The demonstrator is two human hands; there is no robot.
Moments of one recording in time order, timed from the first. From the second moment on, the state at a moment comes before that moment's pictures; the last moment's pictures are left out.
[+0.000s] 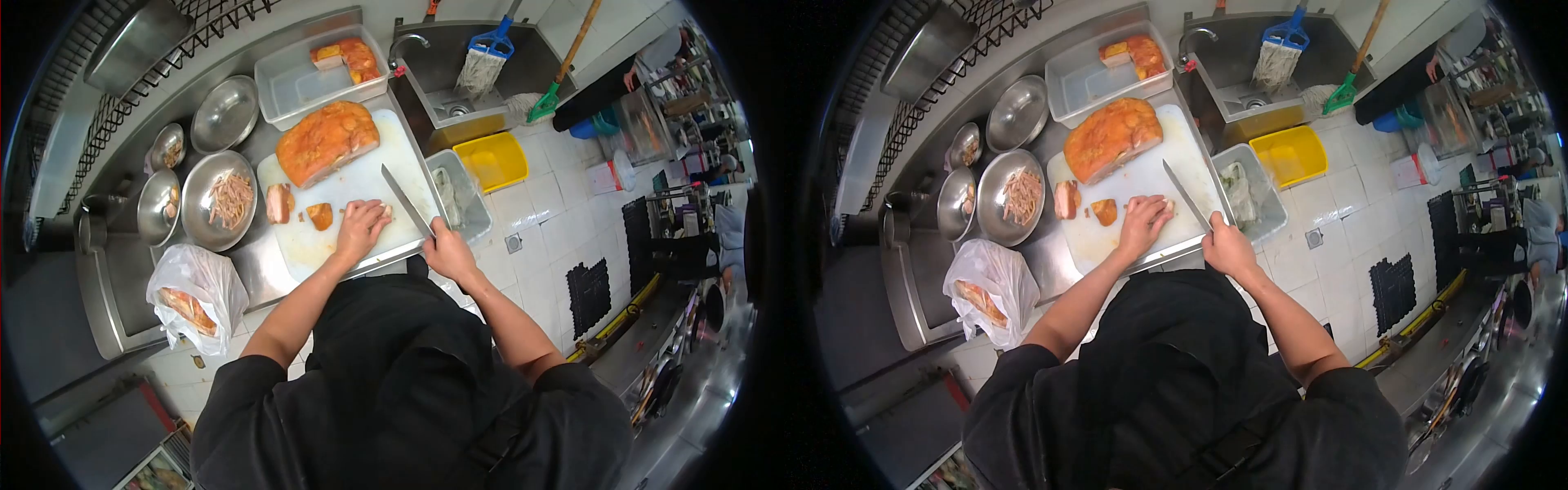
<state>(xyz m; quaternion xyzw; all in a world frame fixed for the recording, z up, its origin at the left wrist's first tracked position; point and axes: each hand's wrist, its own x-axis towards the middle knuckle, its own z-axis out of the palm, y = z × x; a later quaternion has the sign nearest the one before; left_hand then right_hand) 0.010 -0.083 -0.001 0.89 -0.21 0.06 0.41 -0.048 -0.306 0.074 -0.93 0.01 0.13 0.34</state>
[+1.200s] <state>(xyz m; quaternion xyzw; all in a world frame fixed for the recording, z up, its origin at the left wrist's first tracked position) 0.020 -0.069 0.005 0.86 -0.32 0.05 0.39 -0.023 -0.260 0.110 -0.94 -0.05 0.28 0.21</state>
